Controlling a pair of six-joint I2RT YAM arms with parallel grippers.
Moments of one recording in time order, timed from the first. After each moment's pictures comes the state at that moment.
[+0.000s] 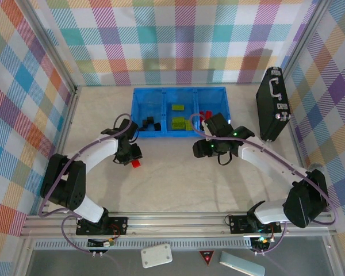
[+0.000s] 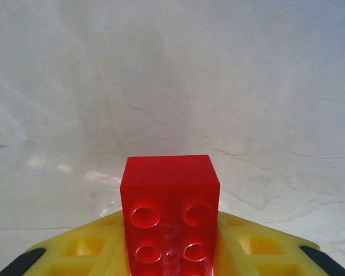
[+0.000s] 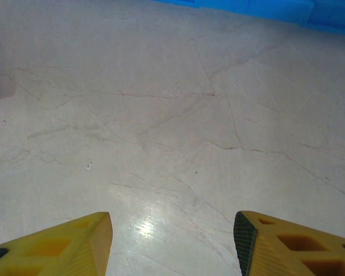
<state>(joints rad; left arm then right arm) -0.36 1.55 0.98 -0.76 0.05 -0.75 0.62 1.35 1.09 -0.81 -0.11 0.36</state>
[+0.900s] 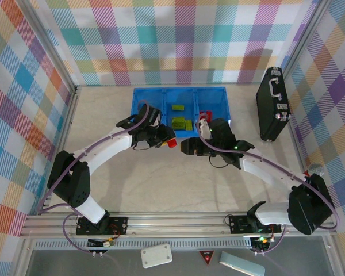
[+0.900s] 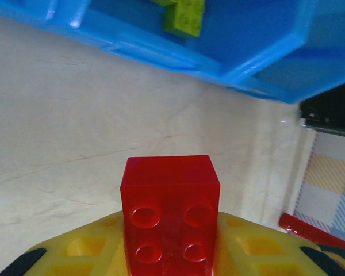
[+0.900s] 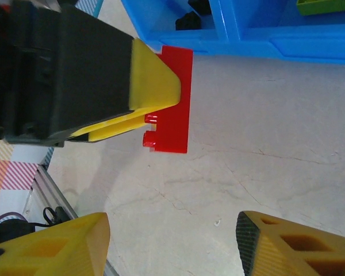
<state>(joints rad) -0.58 1.60 1.23 -0.52 0.32 -0.98 0.62 1.30 0.85 -0.20 -0.44 0.59</state>
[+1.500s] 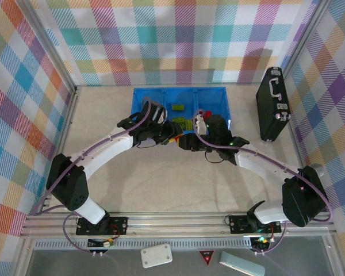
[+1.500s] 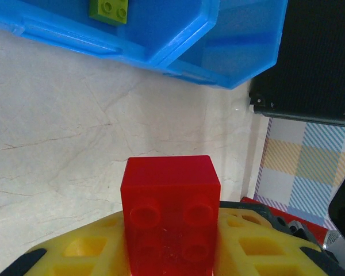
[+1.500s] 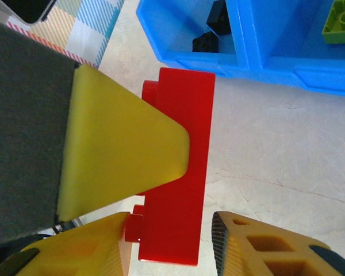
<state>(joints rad) -0.63 1.57 1.28 -0.50 0.35 -1.04 0.62 1.37 0.89 -0.11 -0.46 0.59</state>
